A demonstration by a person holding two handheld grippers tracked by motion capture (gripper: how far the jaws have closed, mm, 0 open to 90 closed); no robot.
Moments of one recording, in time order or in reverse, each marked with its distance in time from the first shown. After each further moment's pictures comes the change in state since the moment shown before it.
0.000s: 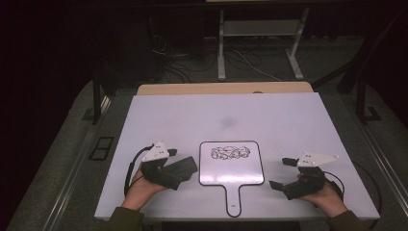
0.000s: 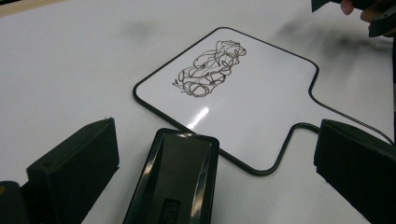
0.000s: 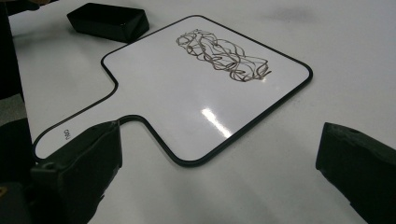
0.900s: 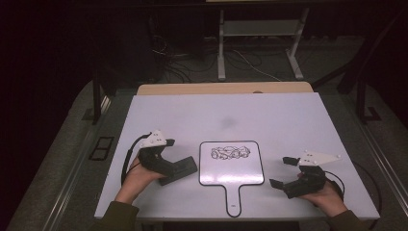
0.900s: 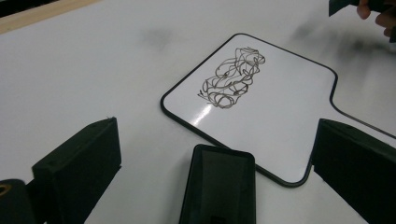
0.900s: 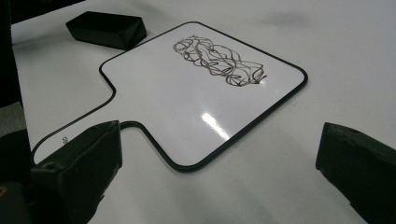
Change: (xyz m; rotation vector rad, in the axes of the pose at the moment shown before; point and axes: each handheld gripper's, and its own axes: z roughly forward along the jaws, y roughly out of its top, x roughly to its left) left arm 0.028 0.018 0.000 0.024 0.001 0.011; right arm -0.002 0.000 -0.001 -0.020 -0.004 0.018
